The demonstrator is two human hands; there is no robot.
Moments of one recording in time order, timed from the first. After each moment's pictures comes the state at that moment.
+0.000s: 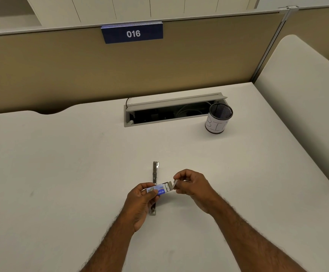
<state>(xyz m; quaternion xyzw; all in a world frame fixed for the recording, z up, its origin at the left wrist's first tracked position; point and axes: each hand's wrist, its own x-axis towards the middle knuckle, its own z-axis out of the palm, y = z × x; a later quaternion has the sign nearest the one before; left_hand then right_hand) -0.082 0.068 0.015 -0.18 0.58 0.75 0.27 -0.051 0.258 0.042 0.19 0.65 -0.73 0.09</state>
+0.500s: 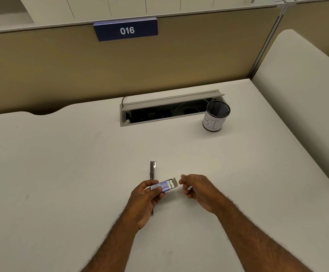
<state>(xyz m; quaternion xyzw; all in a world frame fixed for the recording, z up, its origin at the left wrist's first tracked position) -0.085 0.088 0.024 -0.19 0.51 0.79 0.29 -0.050 0.282 0.026 0.30 0.60 -0.73 0.16</state>
